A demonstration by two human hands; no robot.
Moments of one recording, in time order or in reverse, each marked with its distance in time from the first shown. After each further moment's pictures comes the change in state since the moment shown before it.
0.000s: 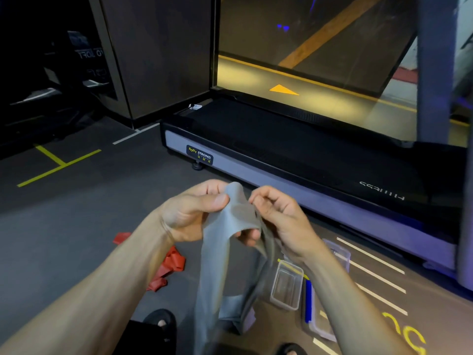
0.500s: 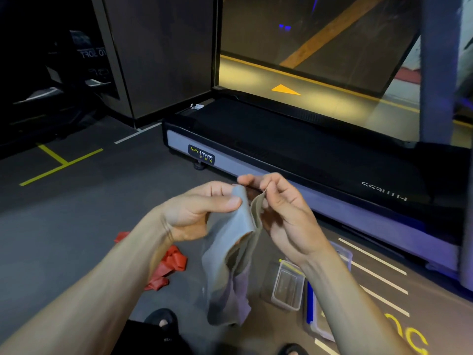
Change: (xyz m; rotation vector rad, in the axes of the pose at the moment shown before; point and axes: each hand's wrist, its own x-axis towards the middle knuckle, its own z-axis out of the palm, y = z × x) left_hand -0.005 0.002 -0.001 0.101 0.310 -0.101; right_hand -0.001 -0.015 0.021 0.358 -0.126 -0.087
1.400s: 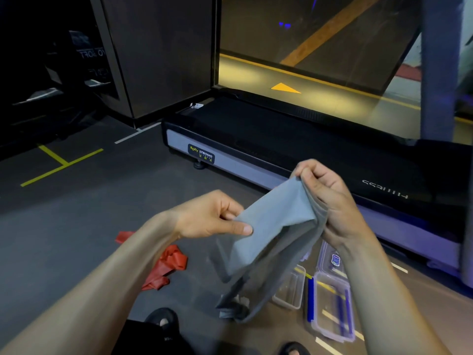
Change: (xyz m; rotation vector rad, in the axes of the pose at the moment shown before) left_hand 0.009 -0.012 -0.009 0.763 0.105 -0.158; right_hand -0.006 -0.049 -0.037 -0.325 0.199 -0.037
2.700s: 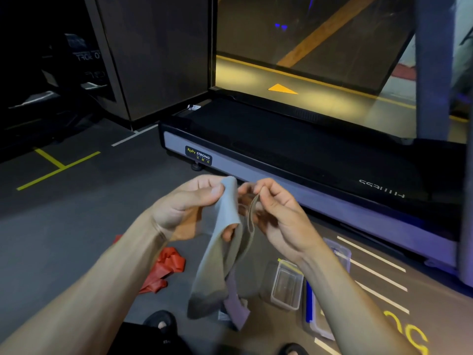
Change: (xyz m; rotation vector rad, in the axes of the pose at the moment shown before) left_hand -0.014 0.021 0.000 -0.815 -0.139 0.339; right_hand -0.003 0.040 0.039 0.360 -0.111 0.114
